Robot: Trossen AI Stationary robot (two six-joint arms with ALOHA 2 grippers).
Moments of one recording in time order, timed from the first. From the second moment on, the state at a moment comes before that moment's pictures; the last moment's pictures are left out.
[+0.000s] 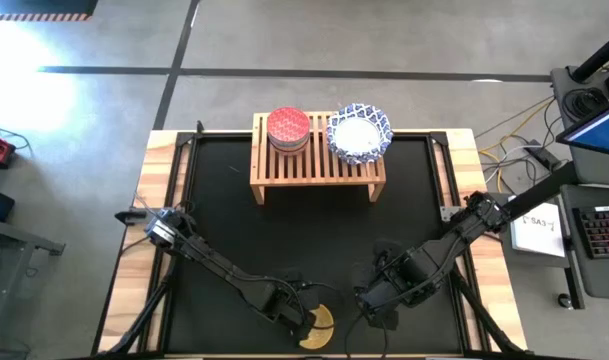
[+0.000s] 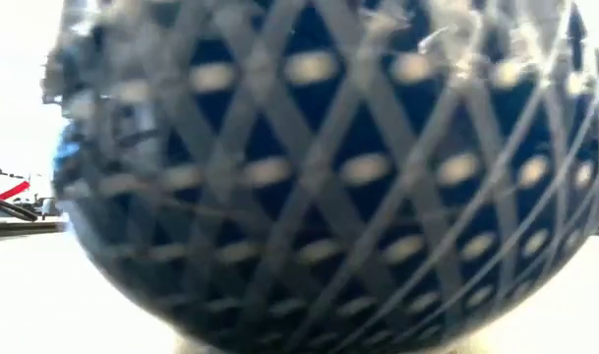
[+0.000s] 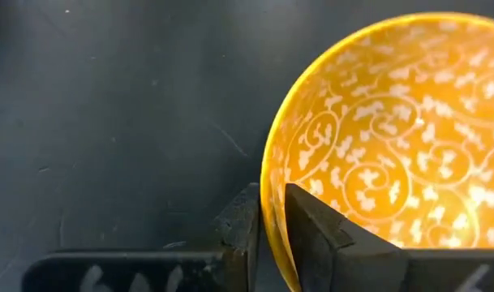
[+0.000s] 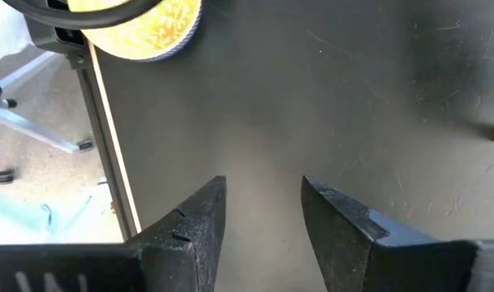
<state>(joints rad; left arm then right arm) -0.56 2.13 1.61 -0.63 -0.26 -0.66 0.60 1.88 2.06 -1.57 0.08 0.76</state>
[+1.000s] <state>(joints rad) -0.54 2.10 1.63 -0.61 -0.25 -0.59 0.60 1.88 2.06 -1.57 0.09 0.71</state>
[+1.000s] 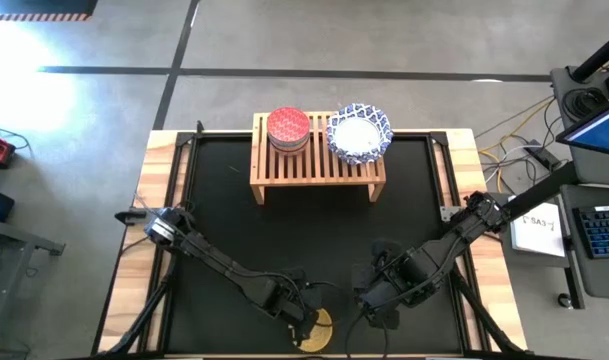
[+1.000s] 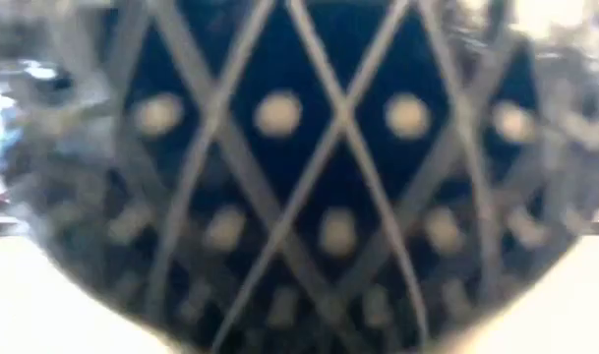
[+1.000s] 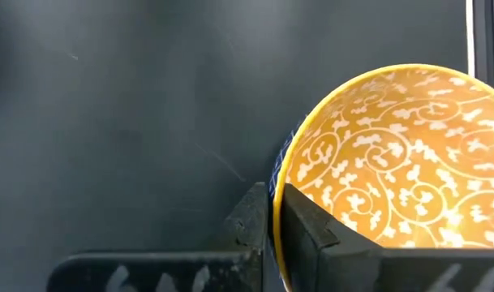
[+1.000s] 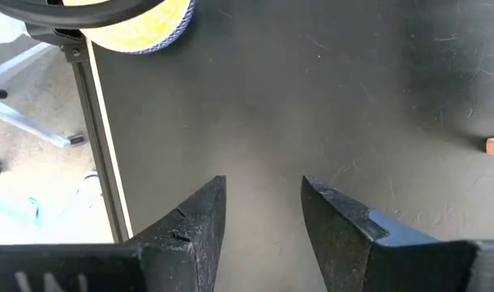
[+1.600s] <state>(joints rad) -0.40 1.76 1.66 -0.93 -0.37 -0.51 0.61 1.84 2.06 -1.57 0.20 0.59</state>
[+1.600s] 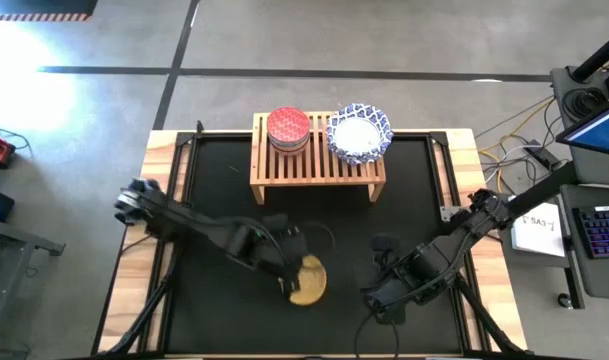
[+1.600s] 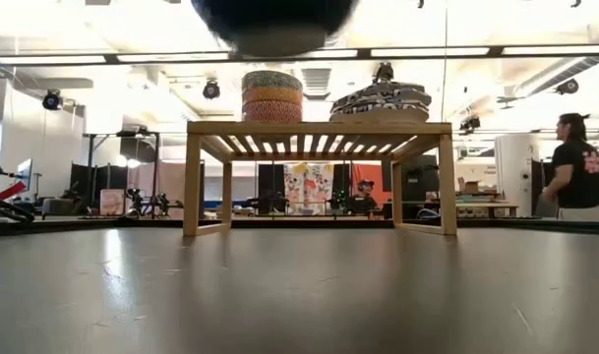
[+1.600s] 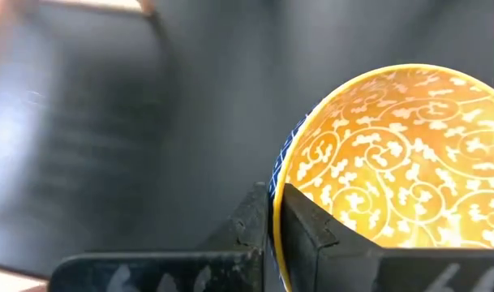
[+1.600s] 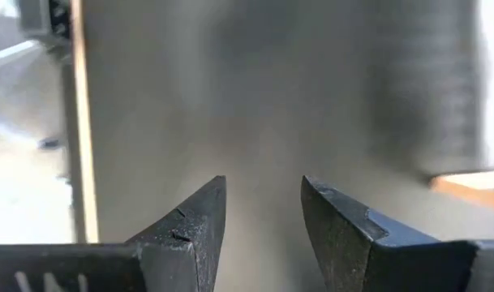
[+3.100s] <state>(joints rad) 0.58 1.53 1.66 -0.70 -0.24 -0.11 0.37 1.21 1.12 -0.90 0.21 0.29</state>
